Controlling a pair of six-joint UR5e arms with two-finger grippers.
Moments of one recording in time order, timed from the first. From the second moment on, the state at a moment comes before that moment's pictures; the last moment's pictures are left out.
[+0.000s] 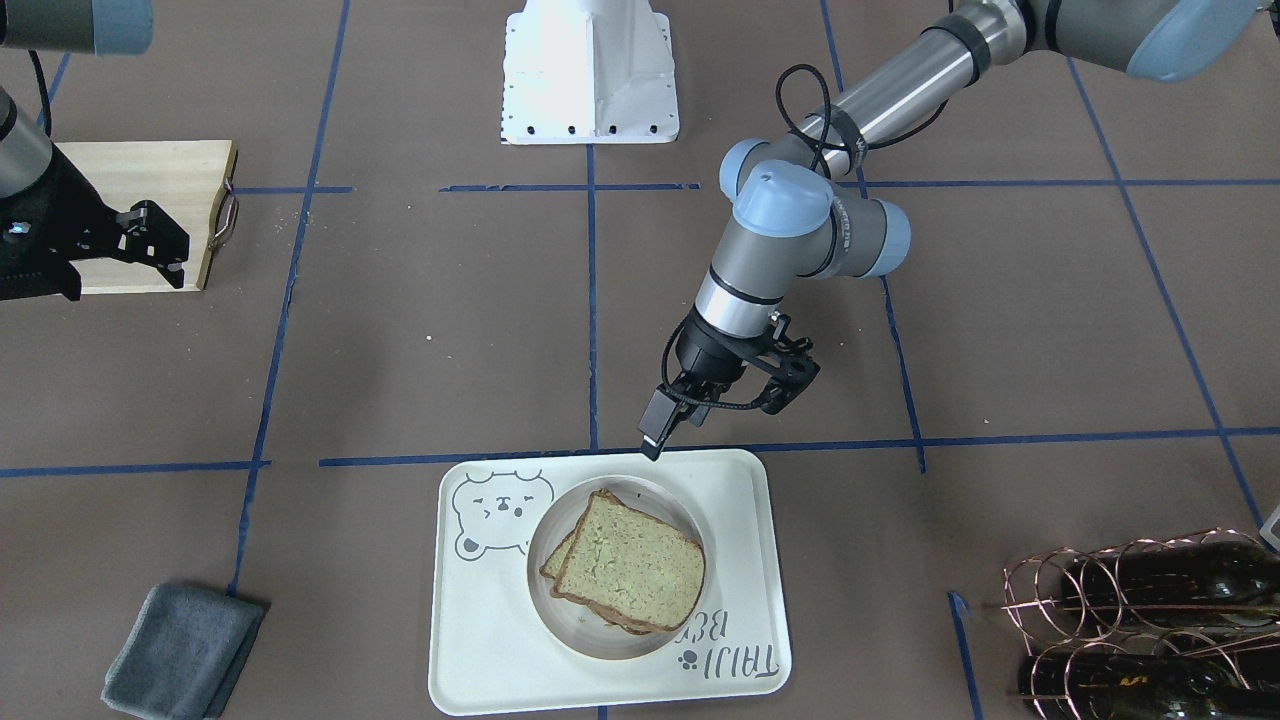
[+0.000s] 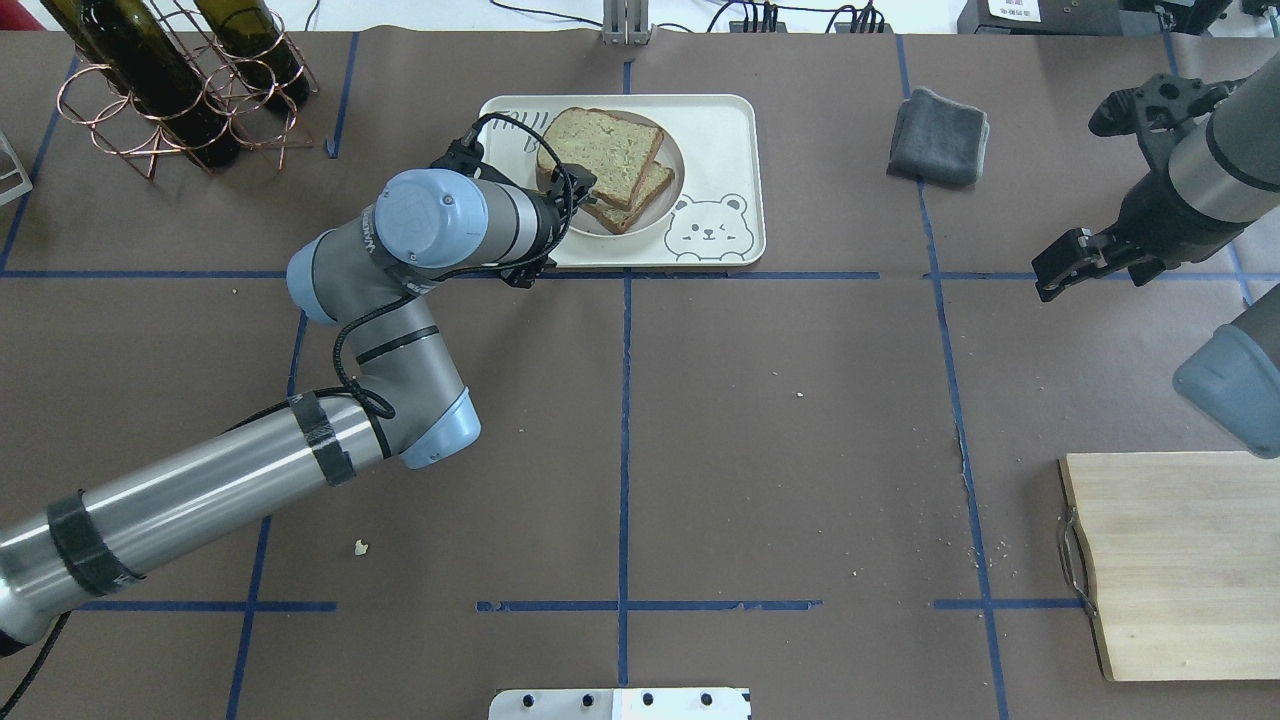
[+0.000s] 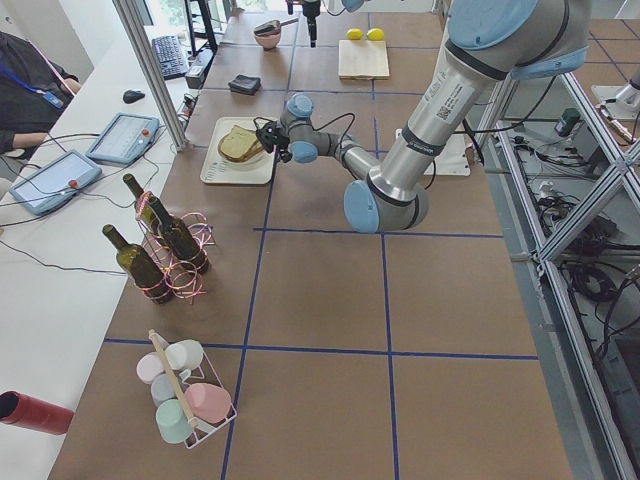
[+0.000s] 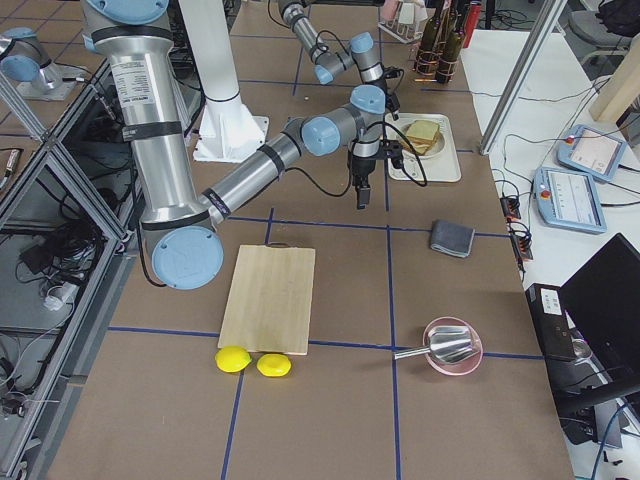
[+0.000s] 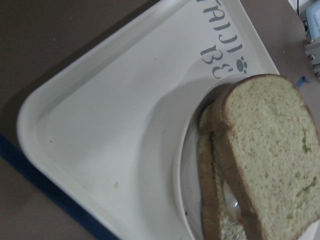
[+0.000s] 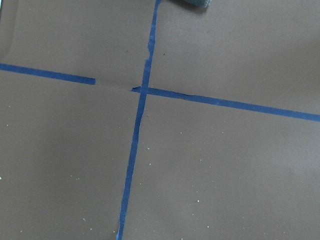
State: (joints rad) left arm -0.63 -2.24 -1.39 -2.25 -1.71 -1.93; right arm 1.02 -1.39 2.04 -1.78 2.15 0.55
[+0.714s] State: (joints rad) left arm -0.70 -2.10 -1.77 -1.80 -1.77 -1.39; right arm 1.25 -1.51 1.96 -1.78 2.24 0.17
